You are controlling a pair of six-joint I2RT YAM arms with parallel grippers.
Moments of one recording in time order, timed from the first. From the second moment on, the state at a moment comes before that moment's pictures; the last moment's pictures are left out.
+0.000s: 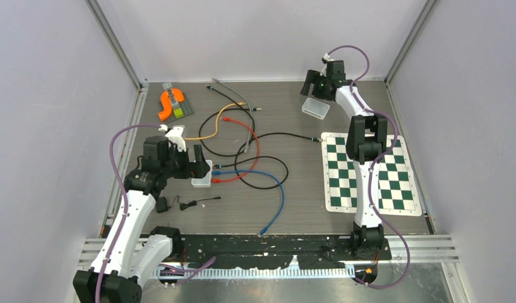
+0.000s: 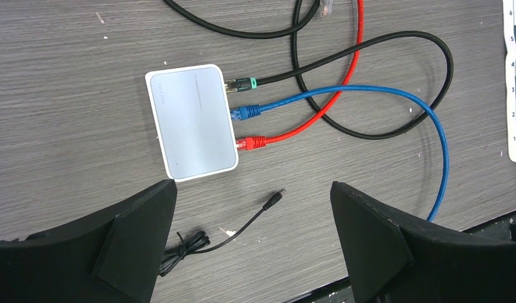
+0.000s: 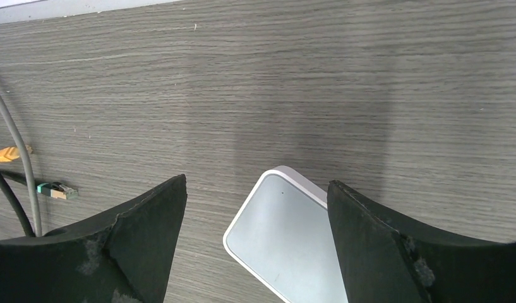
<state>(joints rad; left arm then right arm) -0.12 0.85 0.77 -0.64 0.26 -0.16 0.08 2.47 2.16 -0.38 -0.21 0.27</state>
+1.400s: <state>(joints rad) -0.12 0.78 0.77 -0.64 0.20 -0.18 0.18 2.19 1.85 -0.46 -0.50 0.15</state>
